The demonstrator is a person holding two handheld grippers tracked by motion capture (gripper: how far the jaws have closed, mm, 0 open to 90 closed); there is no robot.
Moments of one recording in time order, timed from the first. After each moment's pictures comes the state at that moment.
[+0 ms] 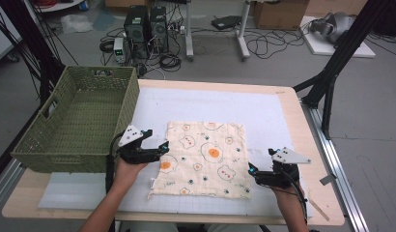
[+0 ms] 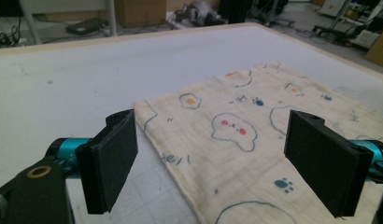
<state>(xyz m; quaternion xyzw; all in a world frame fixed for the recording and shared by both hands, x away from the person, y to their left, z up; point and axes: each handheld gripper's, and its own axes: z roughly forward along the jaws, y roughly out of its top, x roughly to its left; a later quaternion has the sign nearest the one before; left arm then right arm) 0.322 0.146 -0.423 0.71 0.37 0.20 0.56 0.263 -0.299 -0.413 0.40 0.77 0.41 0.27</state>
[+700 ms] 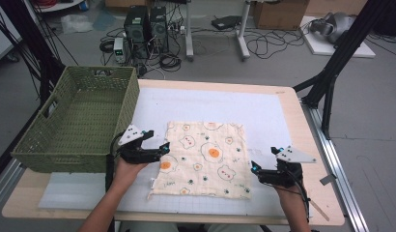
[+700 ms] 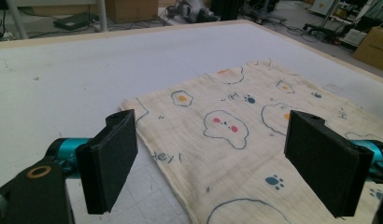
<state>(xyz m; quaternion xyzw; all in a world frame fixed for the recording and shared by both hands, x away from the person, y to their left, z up) 0.325 0.145 -0.425 0.72 0.38 0.18 0.55 0.264 -0.307 -0.411 0.40 0.77 0.43 0.27</state>
